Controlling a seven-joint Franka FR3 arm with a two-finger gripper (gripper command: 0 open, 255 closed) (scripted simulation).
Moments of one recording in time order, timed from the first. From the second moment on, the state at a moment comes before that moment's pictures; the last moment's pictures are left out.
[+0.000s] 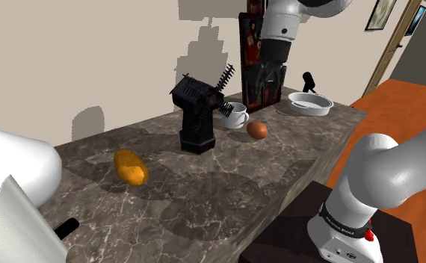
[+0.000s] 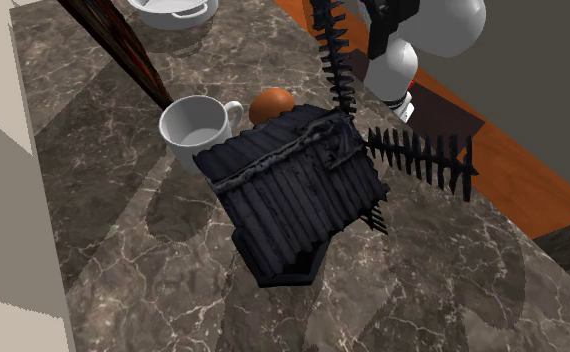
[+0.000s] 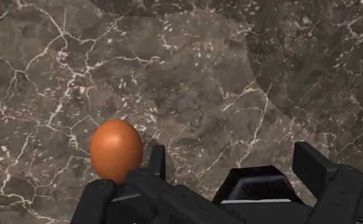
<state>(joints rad) -0.02 -0.73 0.02 -2.30 0.19 1.55 0.18</state>
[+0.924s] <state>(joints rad) -0.02 -0.61 0.06 -2.06 0.30 1.74 0.30</state>
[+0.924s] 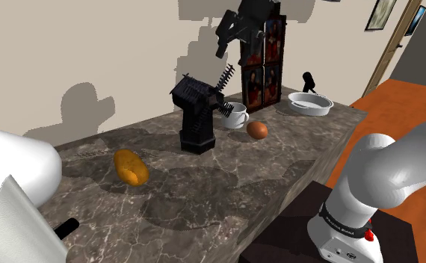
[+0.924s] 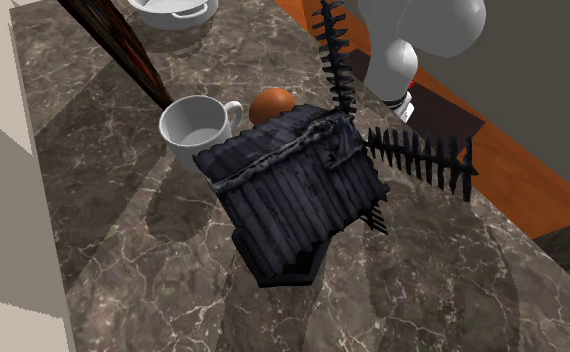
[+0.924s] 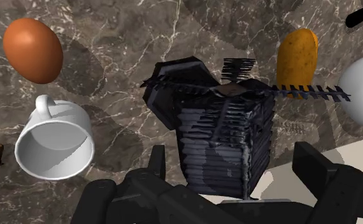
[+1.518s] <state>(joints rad) -0.02 -0.63 0.06 -2.15 0.31 1.81 0.29</state>
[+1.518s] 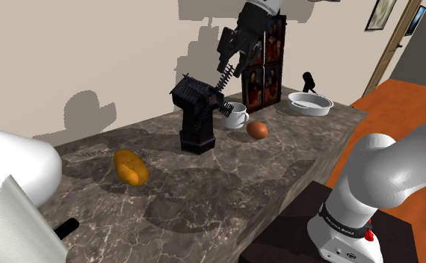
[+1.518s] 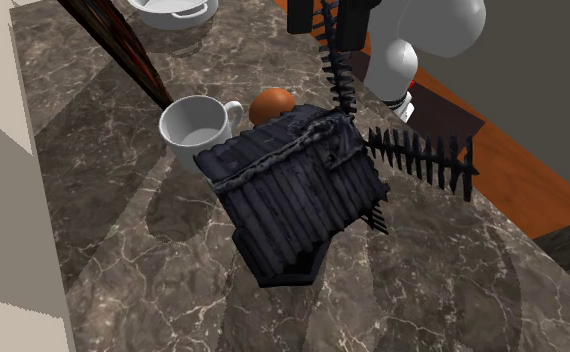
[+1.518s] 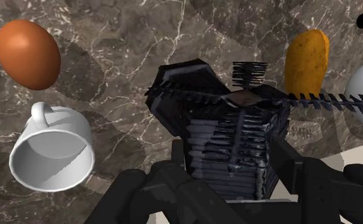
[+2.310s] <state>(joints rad) -0.02 -0.61 0.06 -2.10 0.30 1.77 0.30</state>
